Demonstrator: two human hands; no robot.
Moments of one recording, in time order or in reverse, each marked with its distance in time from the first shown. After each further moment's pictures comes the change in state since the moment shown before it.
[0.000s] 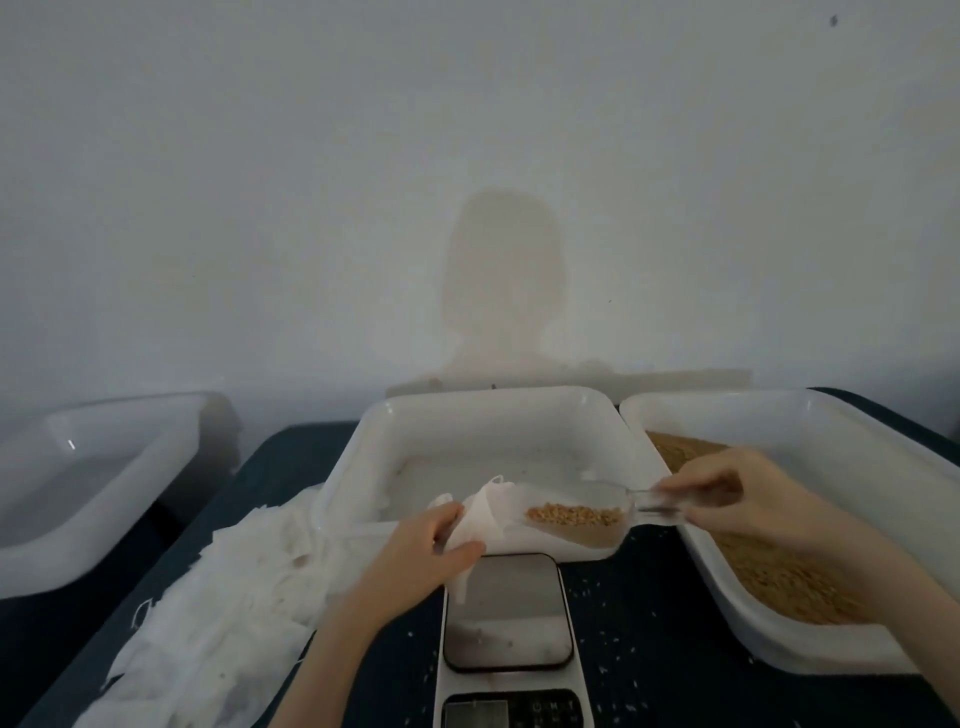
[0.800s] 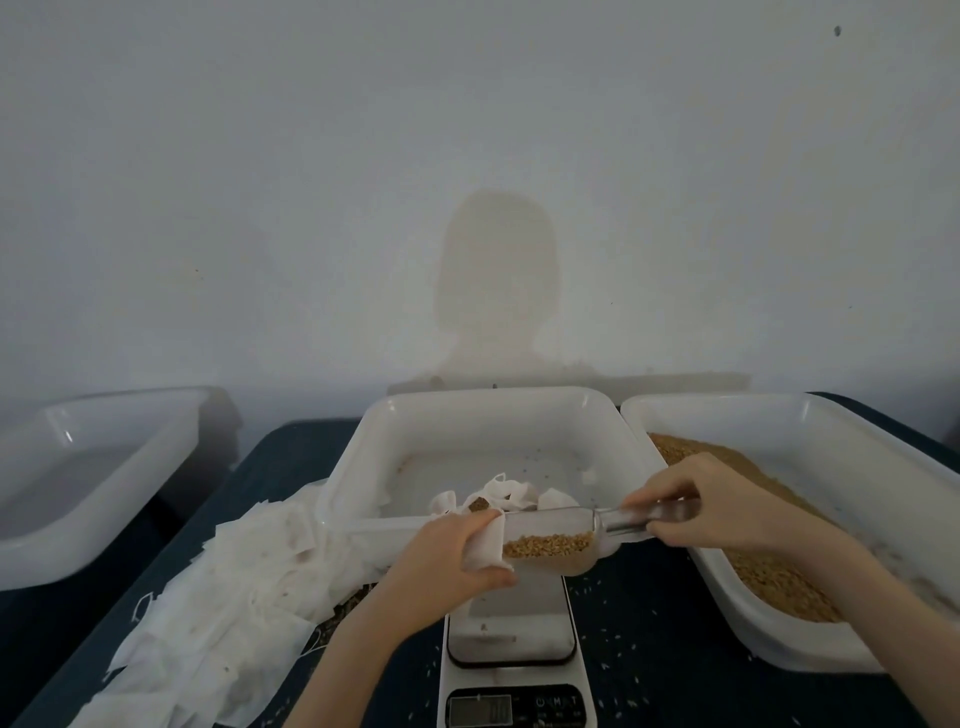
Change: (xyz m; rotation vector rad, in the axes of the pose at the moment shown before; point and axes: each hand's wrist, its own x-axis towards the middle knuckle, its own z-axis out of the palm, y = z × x) left_hand -0.007 0.015 0.010 0.148 -0.041 0.037; right_hand 0.008 -0.035 0.020 -0.195 -0.119 0.008
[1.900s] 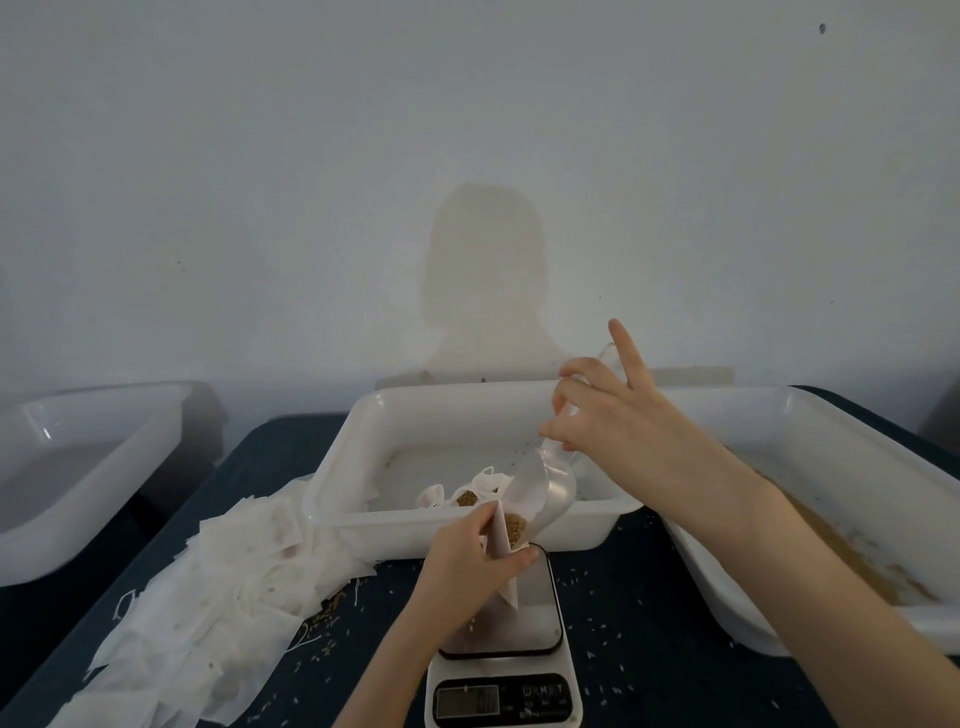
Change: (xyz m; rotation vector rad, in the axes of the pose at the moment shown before) left_hand 0.018 0.005 0.047 -0.192 0.161 -0.087; right_hand 0.035 -0.076 0.007 -1.224 0.484 -0.365
